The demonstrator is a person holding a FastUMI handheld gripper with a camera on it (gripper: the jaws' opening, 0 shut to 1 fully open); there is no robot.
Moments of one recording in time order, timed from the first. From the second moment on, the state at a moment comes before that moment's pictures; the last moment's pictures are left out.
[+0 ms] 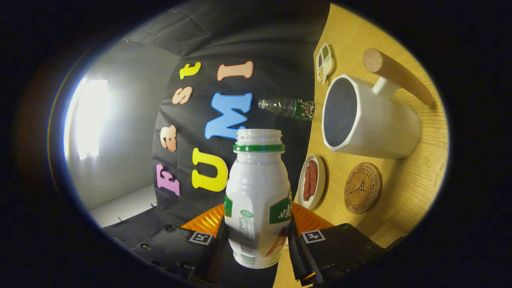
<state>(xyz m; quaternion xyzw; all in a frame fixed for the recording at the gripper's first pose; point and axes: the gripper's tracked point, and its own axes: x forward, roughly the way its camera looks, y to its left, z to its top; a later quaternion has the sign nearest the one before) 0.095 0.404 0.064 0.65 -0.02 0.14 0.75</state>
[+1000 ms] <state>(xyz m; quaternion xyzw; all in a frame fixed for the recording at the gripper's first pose) 0.101 0.394 0.068 0.72 -0.05 0.14 0.68</state>
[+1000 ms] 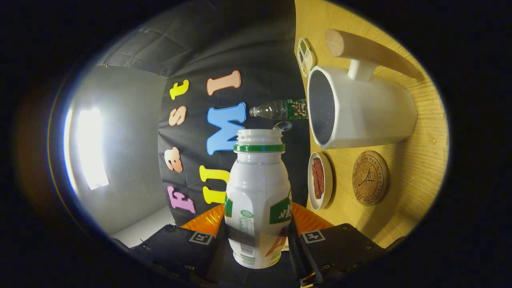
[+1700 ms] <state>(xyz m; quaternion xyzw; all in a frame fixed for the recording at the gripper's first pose) 0.099 0.398 0.069 0.74 -0.05 0.14 0.66</state>
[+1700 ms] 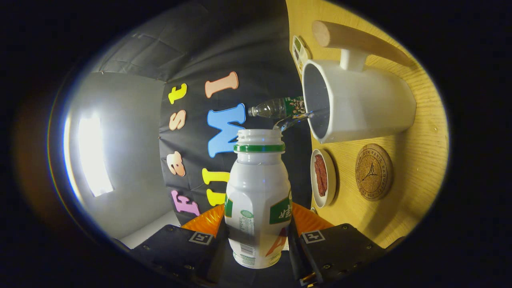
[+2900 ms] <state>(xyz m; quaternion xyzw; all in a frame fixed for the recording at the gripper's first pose) 0.099 0.386 0.081 0.77 -0.08 0.15 0.61</state>
